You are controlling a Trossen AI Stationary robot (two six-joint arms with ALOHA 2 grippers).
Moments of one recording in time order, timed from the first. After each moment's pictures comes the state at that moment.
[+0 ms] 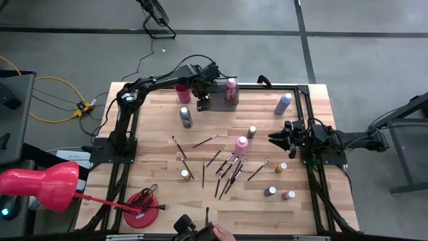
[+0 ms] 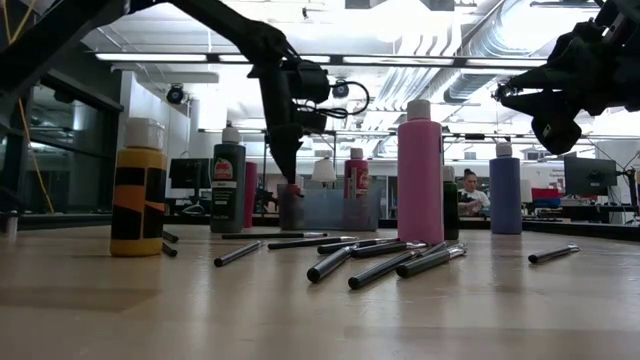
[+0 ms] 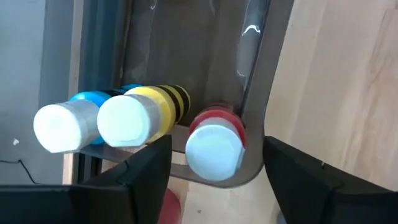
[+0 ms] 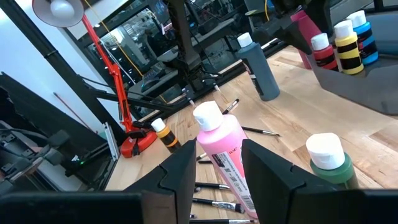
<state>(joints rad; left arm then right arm) 0.56 2.04 1.81 -1.00 -0.03 0.41 0.04 0.03 0.05 -0.07 0.13 0.55</state>
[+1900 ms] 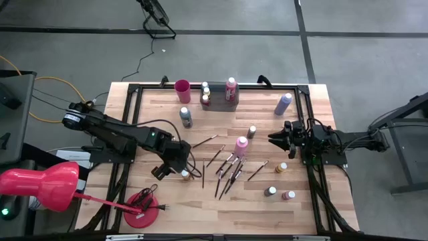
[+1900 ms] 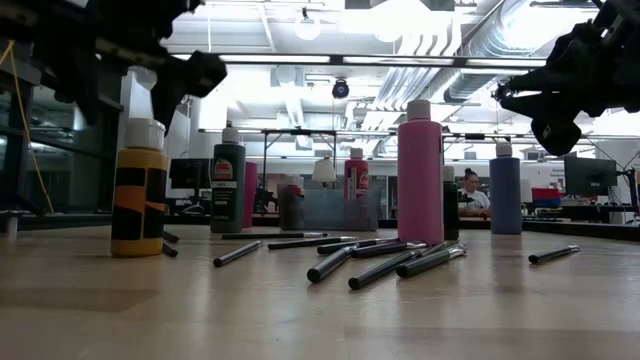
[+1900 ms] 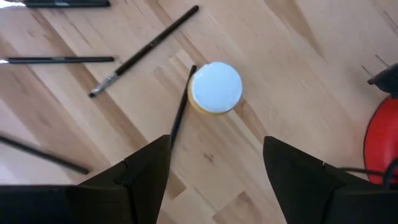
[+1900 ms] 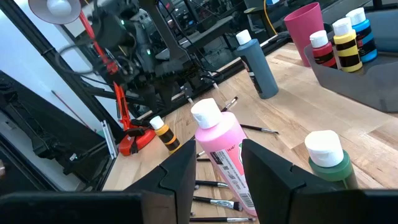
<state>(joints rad) -0.23 1.38 1.01 -0.80 0.15 0.43 0.04 0.05 0.05 -0.06 0.13 0.55</state>
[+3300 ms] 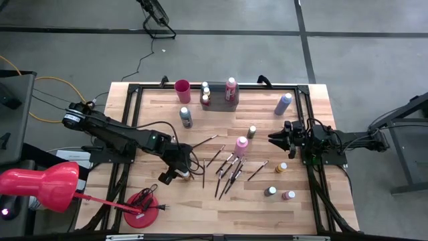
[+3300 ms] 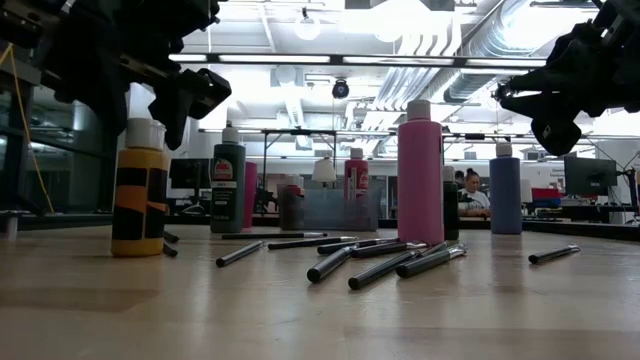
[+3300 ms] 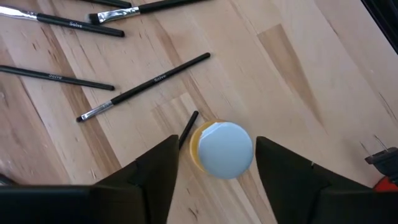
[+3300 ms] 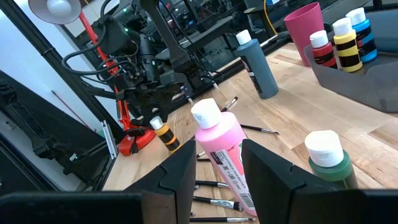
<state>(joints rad) -0.24 1.38 0.90 -0.52 0.20 0.20 0.04 0.05 0.05 -0.06 0.13 0.55</state>
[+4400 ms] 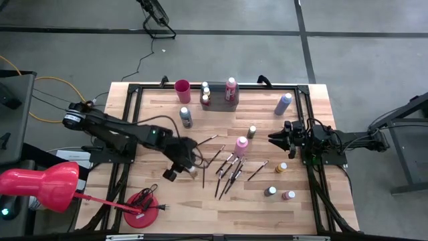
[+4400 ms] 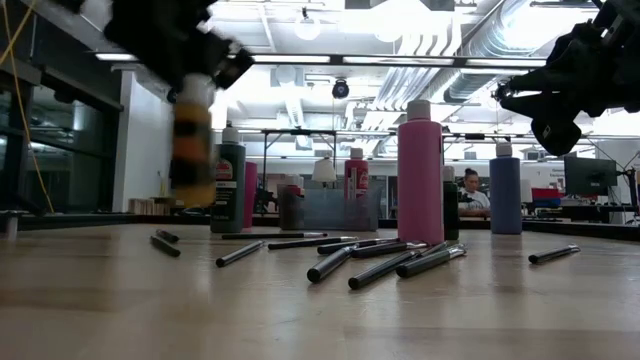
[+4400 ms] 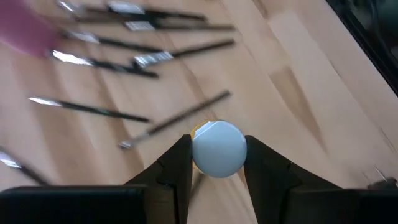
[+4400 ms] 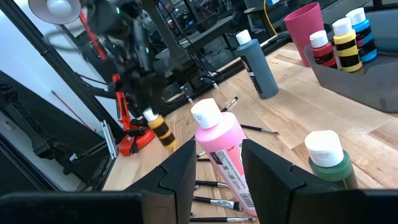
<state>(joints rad) -0.18 1.38 1.04 -0.57 0.19 0.24 0.04 0.05 0.05 -0.06 0.13 0.55</state>
